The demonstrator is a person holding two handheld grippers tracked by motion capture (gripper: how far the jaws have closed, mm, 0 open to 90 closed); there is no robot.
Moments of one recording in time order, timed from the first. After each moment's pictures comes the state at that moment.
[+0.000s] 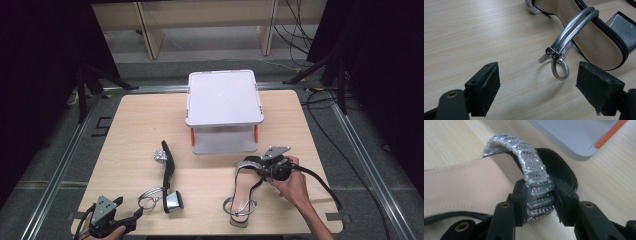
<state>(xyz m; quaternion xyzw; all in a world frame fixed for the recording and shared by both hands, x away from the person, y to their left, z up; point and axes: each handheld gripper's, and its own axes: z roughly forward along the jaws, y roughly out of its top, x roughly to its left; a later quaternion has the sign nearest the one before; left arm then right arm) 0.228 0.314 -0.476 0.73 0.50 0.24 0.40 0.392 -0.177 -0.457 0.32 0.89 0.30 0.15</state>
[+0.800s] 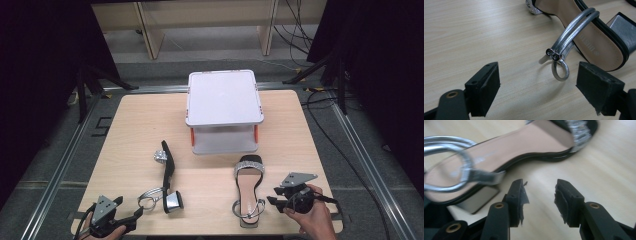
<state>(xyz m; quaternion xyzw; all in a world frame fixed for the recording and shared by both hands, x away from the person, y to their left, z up) 0.229 0.313 -0.476 0.73 0.51 0.24 0.40 0.295 -0.207 -0.440 0.36 0.87 0.32 0.09</state>
